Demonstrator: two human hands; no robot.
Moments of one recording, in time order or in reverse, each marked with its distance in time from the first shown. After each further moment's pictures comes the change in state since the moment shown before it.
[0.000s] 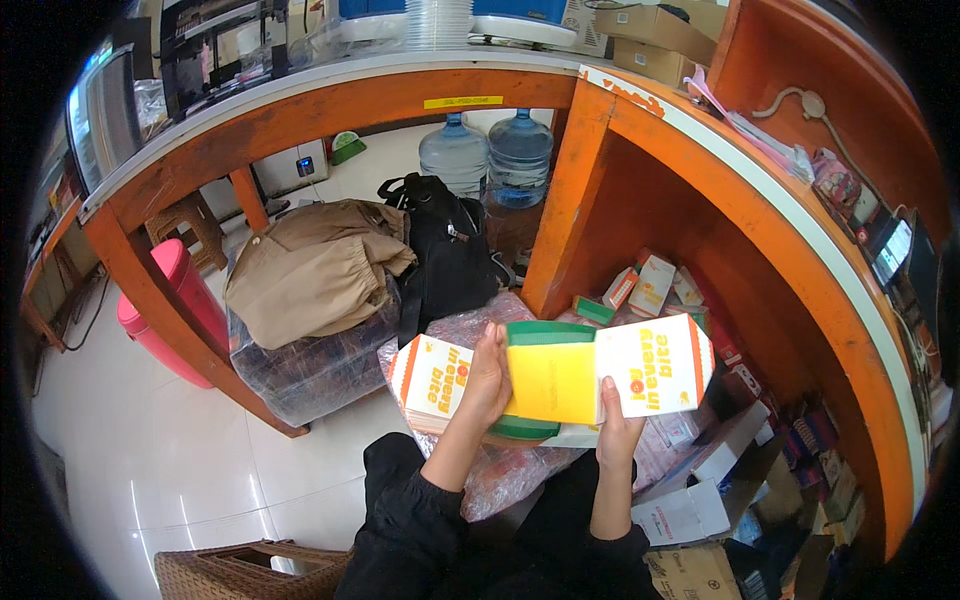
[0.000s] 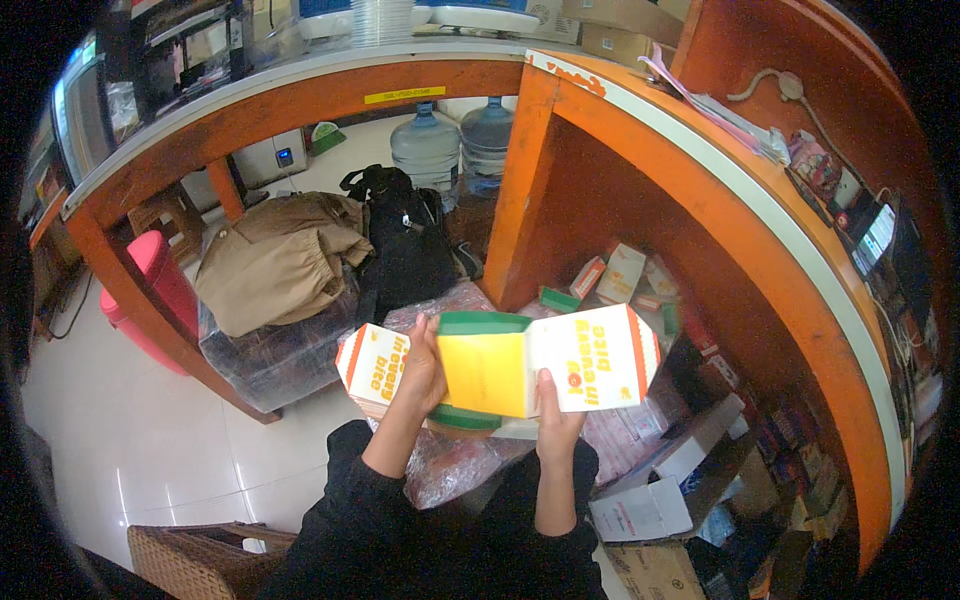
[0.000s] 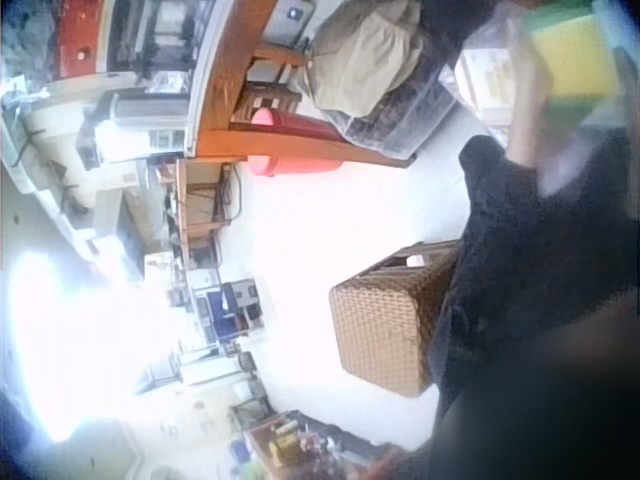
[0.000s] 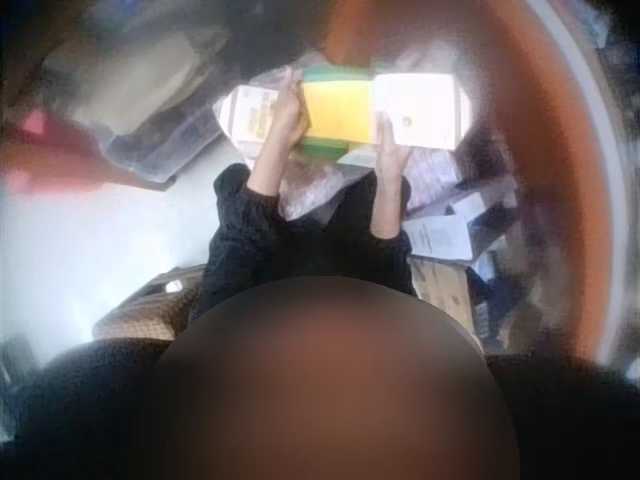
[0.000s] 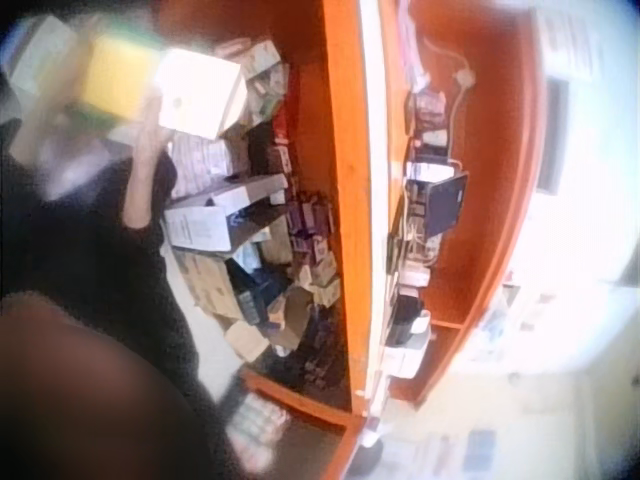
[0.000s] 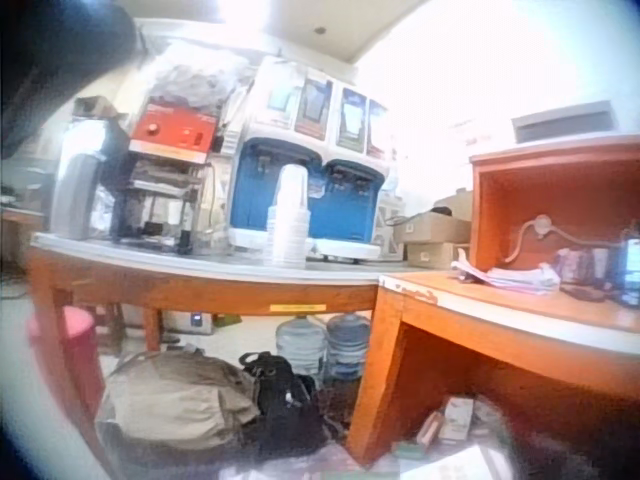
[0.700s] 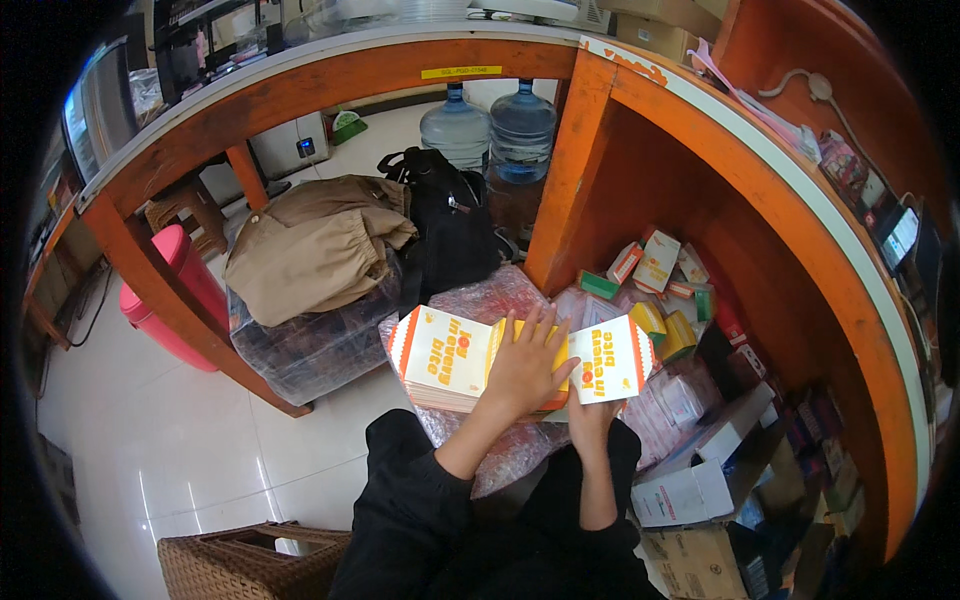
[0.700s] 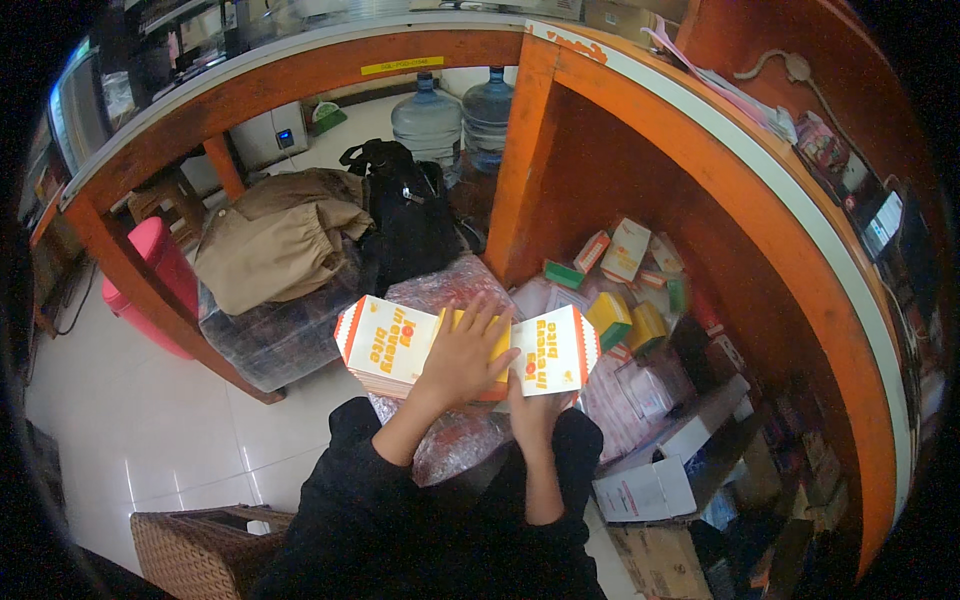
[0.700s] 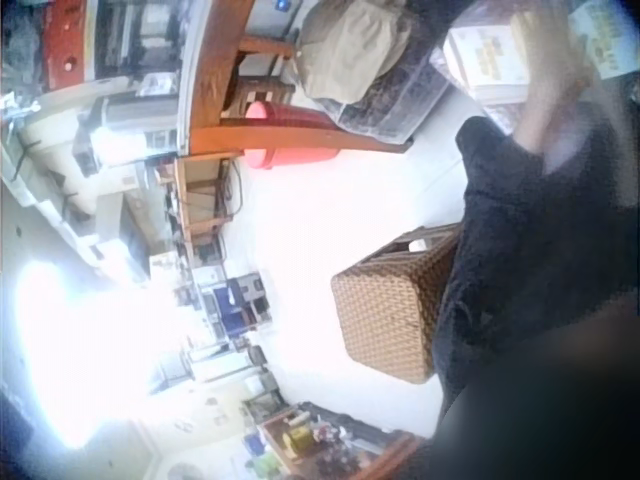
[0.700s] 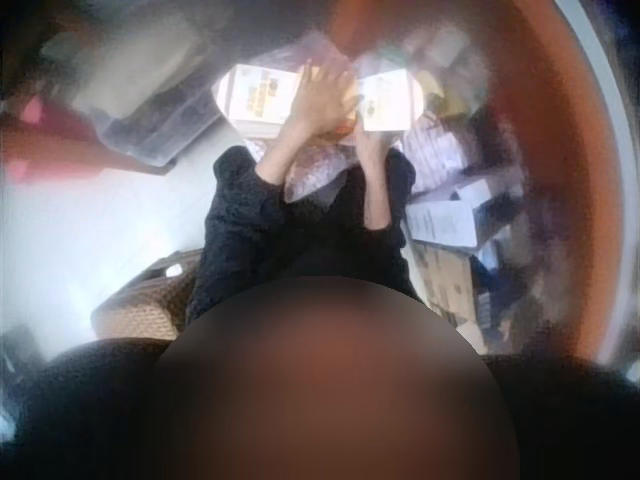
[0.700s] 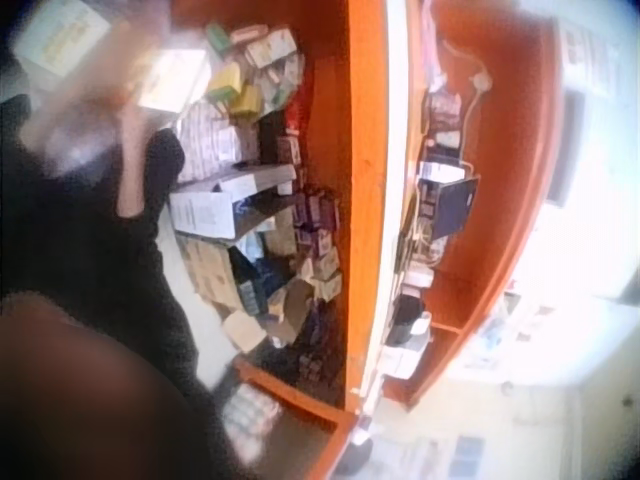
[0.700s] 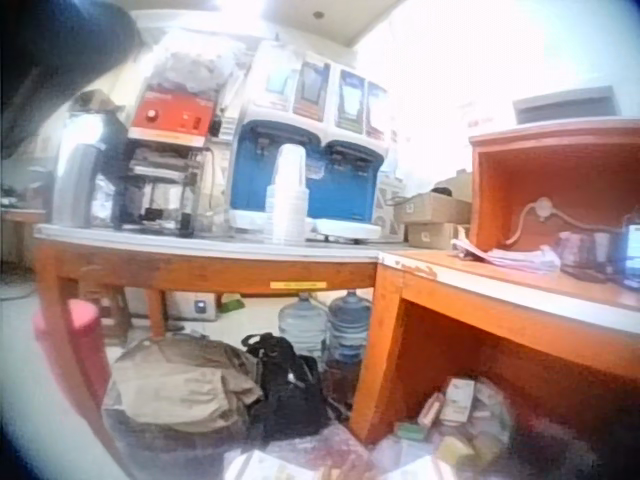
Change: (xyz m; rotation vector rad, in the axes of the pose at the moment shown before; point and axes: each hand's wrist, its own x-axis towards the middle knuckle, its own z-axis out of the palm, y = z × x) left_hand -0.021 -0.015 0.030 2.213 -0.335 0.383; right_hand -0.015 0.066 -0.021 -0.794 -0.032 -0.230
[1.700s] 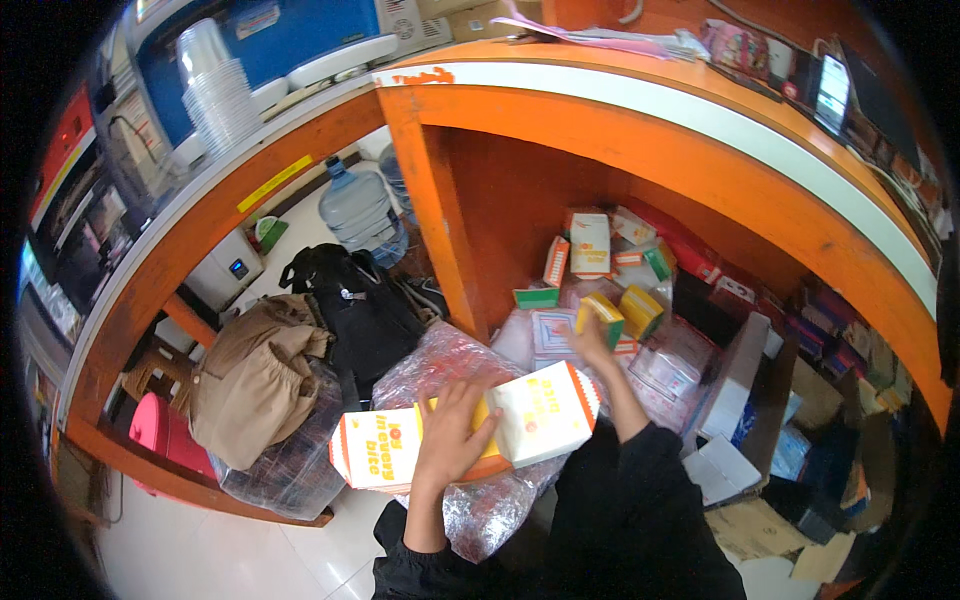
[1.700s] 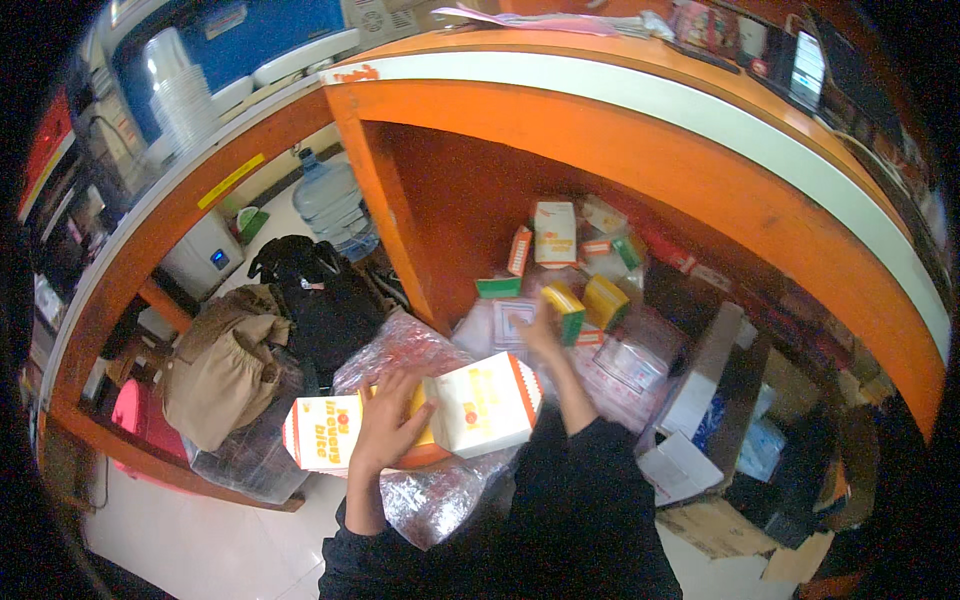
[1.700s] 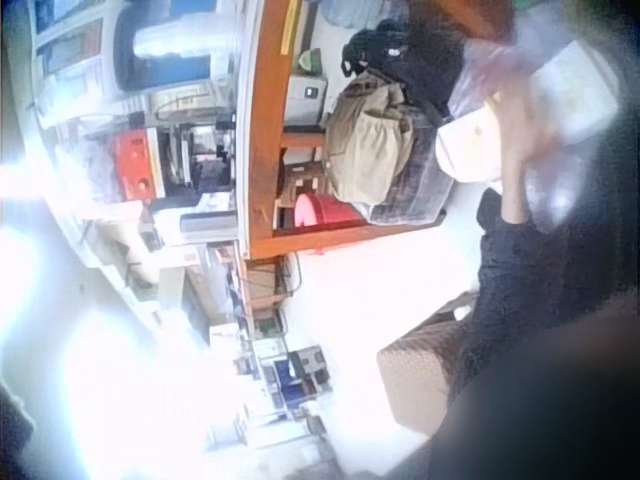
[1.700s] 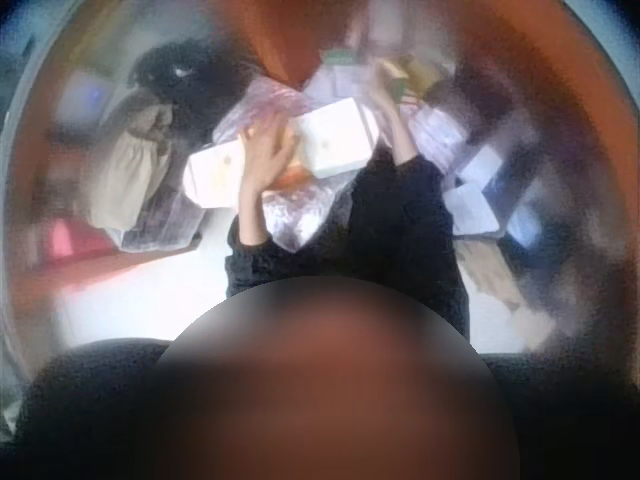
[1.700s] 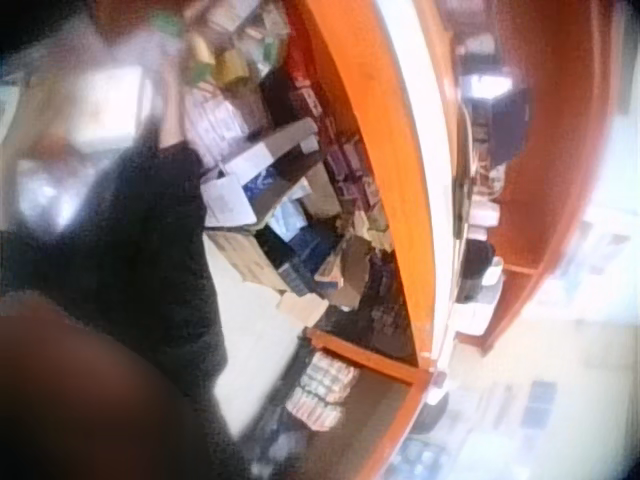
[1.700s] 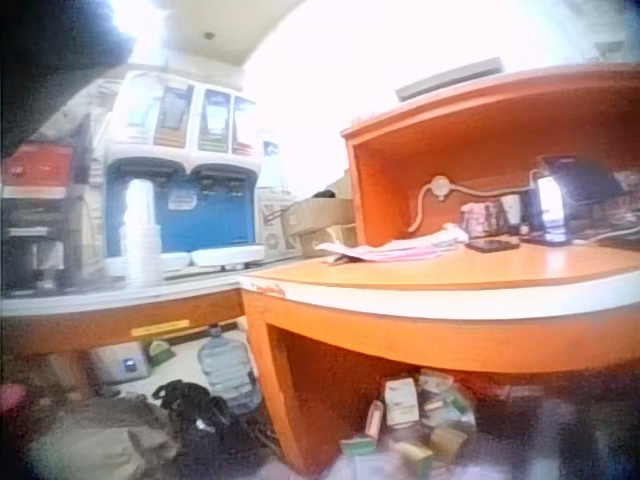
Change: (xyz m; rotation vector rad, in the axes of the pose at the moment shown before) left_hand 0.016 -0.007 -0.011 -0.288 -0.120 0.005; right_hand 0.160 0.170 0.017 -0.089 0.116 0.259
